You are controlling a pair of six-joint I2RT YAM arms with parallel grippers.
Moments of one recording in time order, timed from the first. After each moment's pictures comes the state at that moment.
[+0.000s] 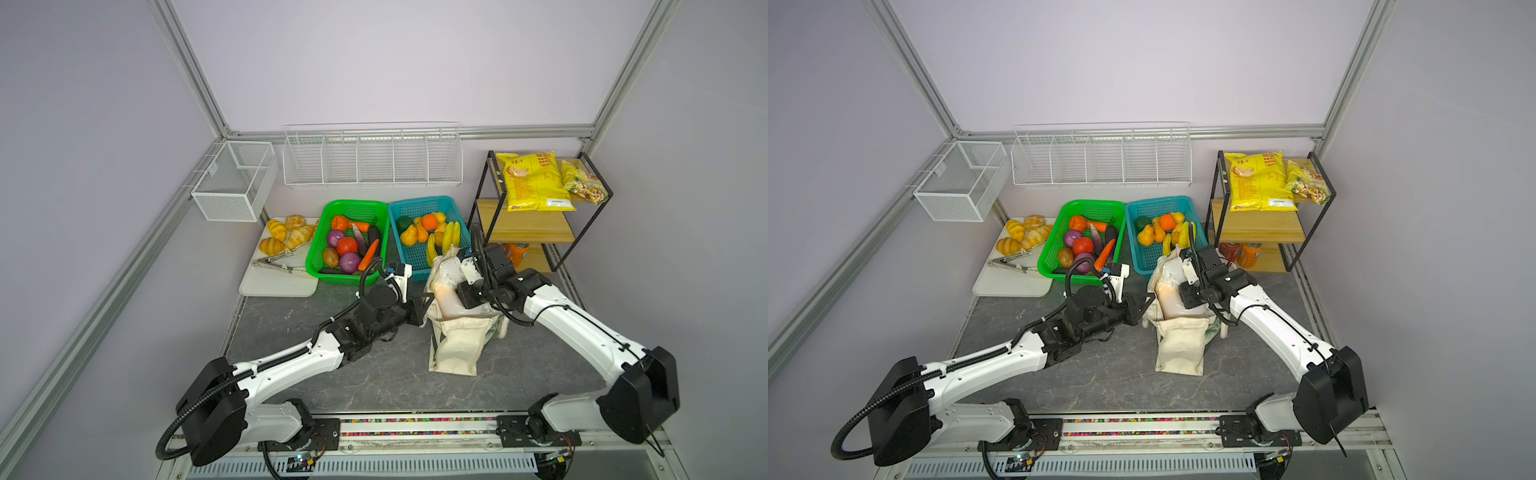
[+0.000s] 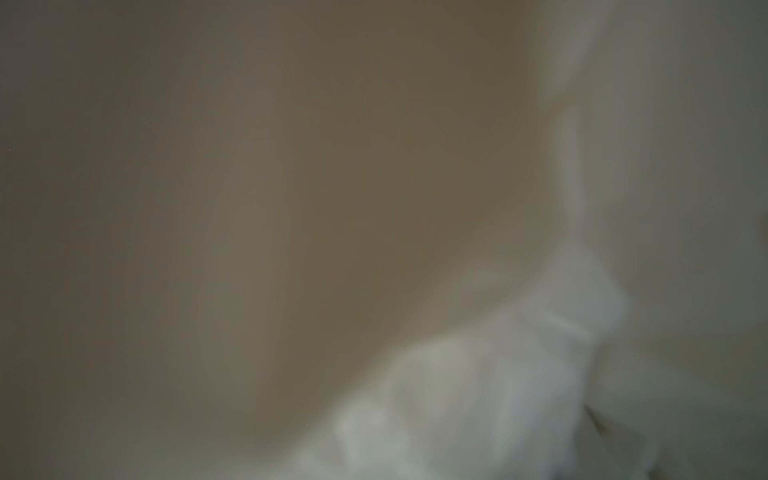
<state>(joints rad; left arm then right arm) -0.95 1.27 0.79 0.24 0.05 -0.73 0.52 1.39 1.13 -0.74 -0.04 0.12</state>
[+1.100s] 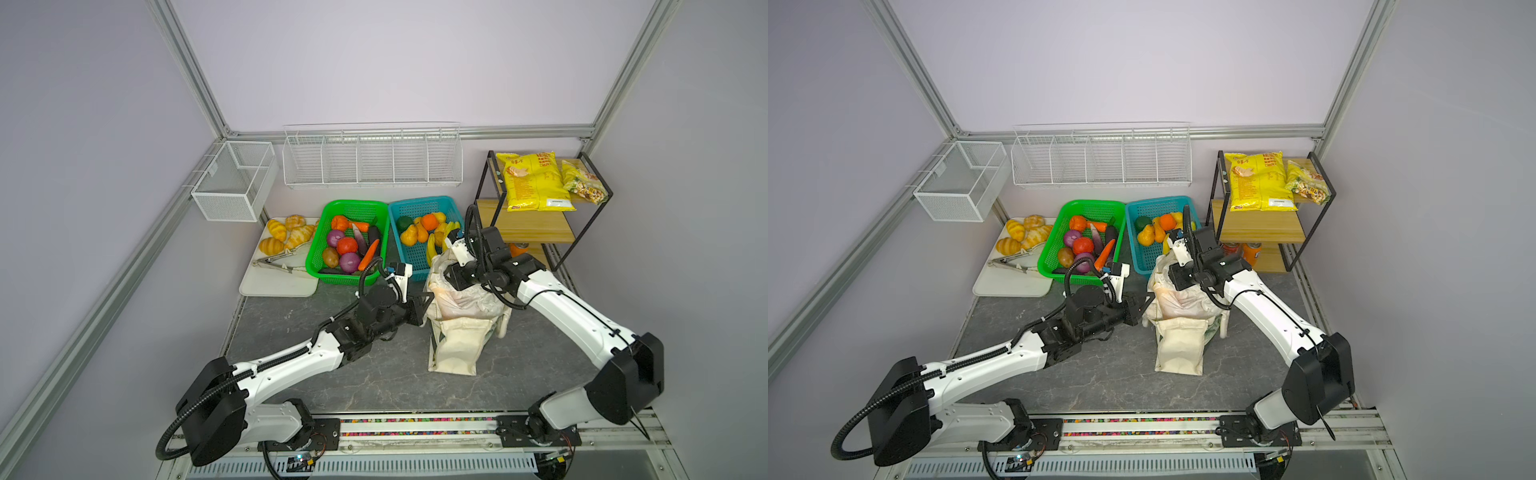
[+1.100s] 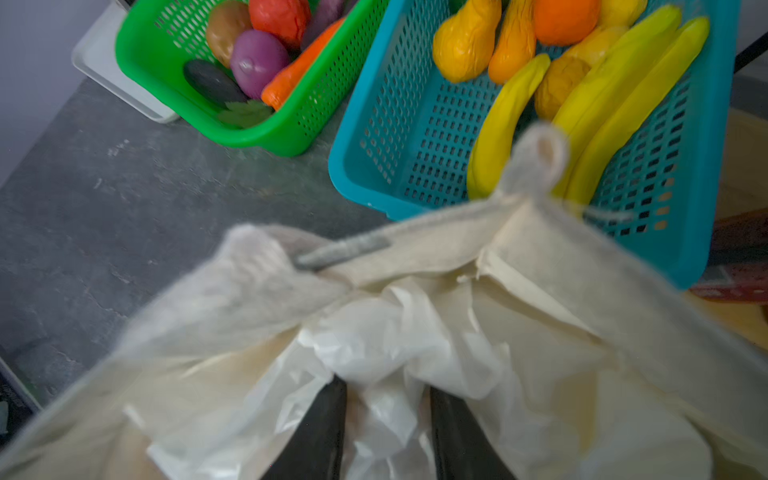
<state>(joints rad) -0.95 1.27 0.79 0.24 0.05 -0.70 0.51 1.49 1.28 -0.67 -0.13 0.07</state>
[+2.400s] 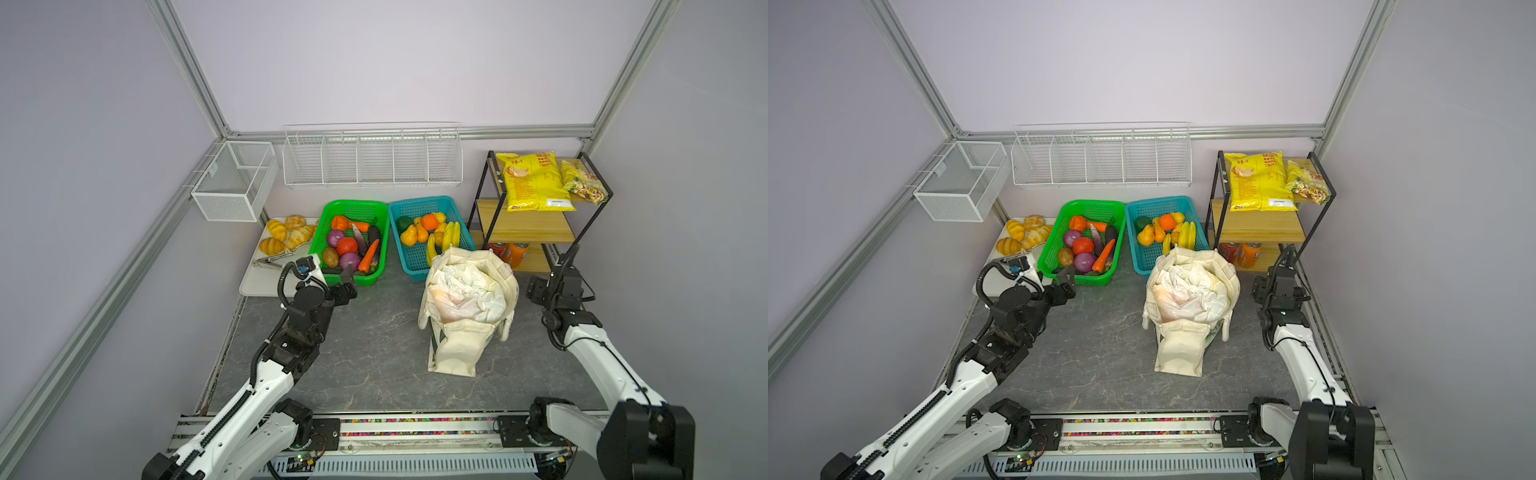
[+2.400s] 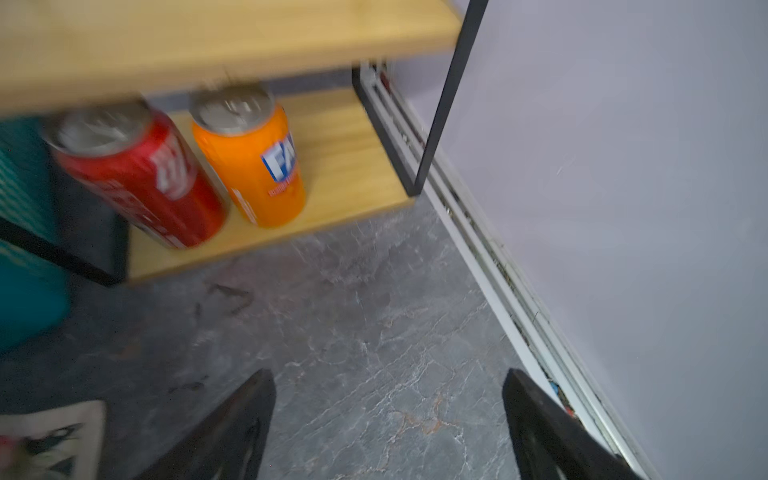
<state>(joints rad) -0.41 0.86 0.55 0.11 -0.37 -0.35 -0.06 1.22 0.63 -0.07 0.35 0.11</state>
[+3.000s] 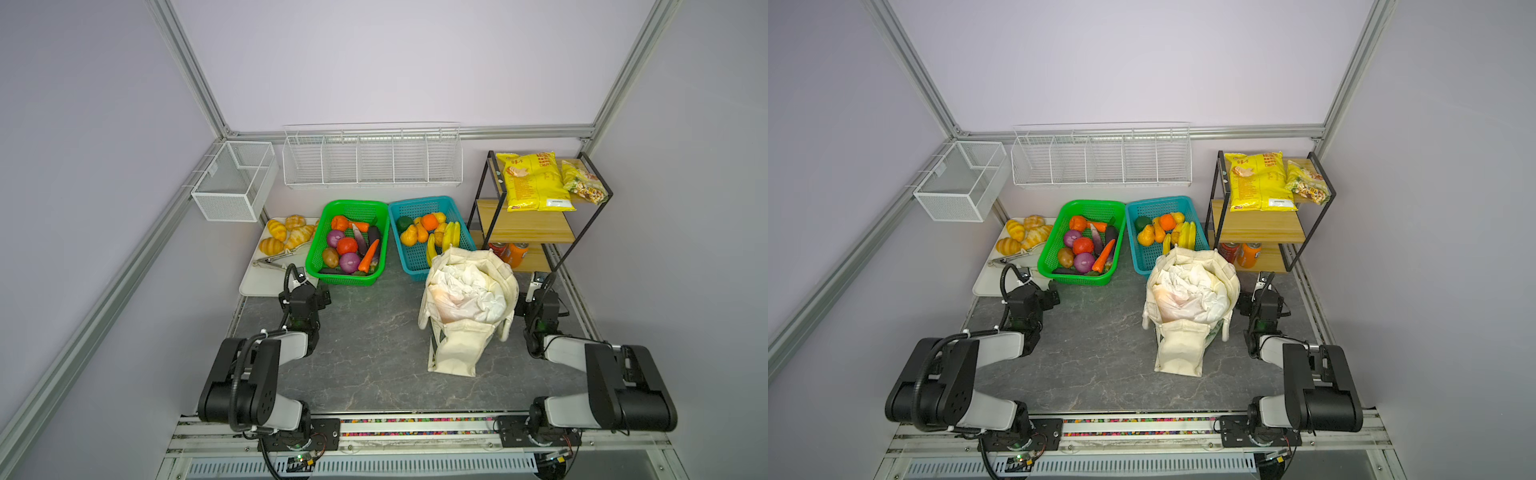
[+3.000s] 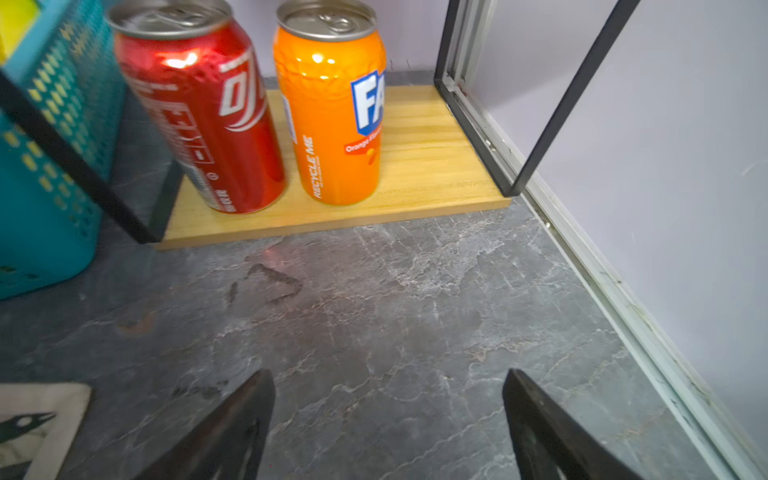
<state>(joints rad) -0.11 1.51 0.41 0.73 -0.35 -0.07 -0.02 1.44 0.31 0.70 0.19 0.05</state>
